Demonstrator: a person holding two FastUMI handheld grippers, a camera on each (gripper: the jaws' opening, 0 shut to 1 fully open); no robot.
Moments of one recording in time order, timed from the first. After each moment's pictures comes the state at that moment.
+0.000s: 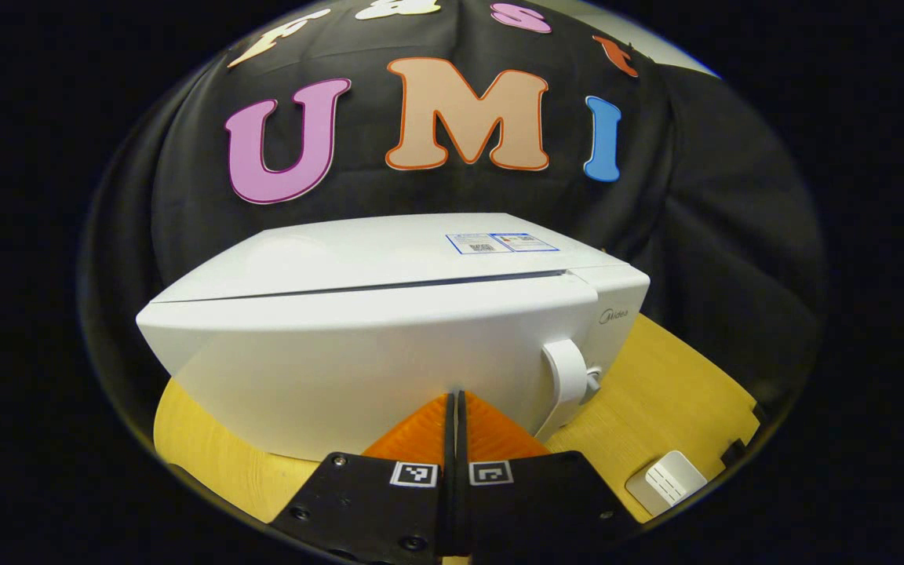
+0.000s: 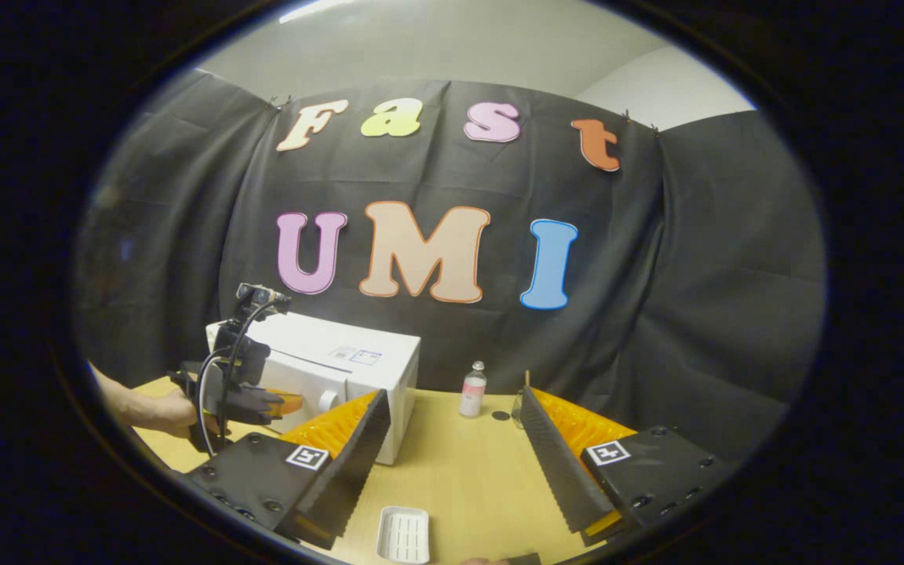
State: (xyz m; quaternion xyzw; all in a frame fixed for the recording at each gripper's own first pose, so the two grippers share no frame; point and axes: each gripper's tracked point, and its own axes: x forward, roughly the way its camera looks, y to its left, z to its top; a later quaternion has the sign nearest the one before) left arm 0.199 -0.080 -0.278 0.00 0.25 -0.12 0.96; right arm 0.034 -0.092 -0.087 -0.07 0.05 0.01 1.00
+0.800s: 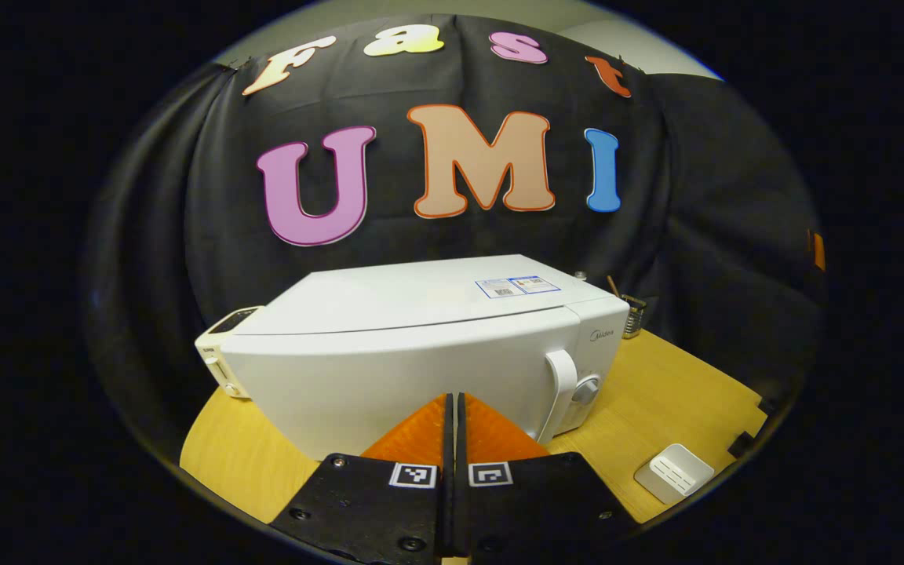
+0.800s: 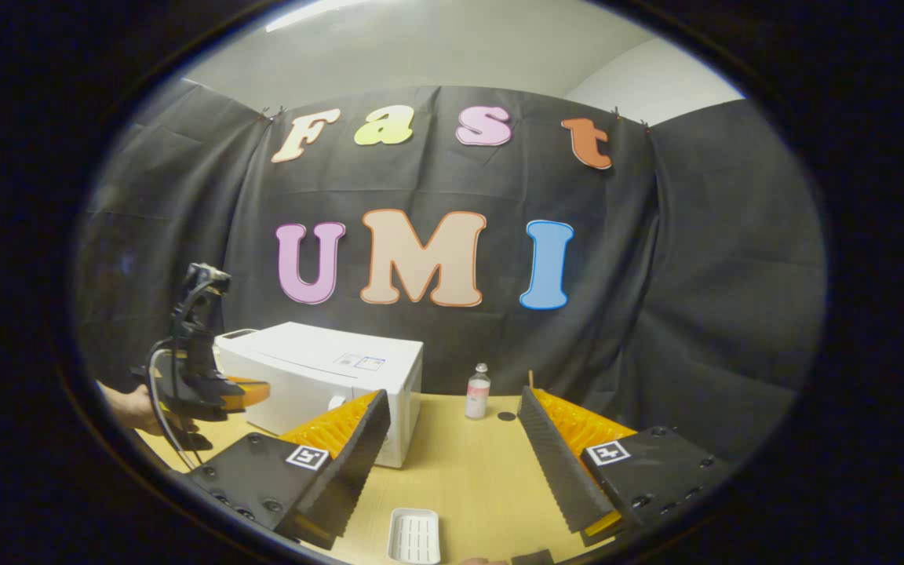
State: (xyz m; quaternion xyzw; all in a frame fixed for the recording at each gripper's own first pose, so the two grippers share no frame) left arm 0.142 -0.025 -0.203 0.03 0.17 -0.07 0.98; right arm 0.028 -0.091 -0.084 -0.04 0.04 0.01 1.00
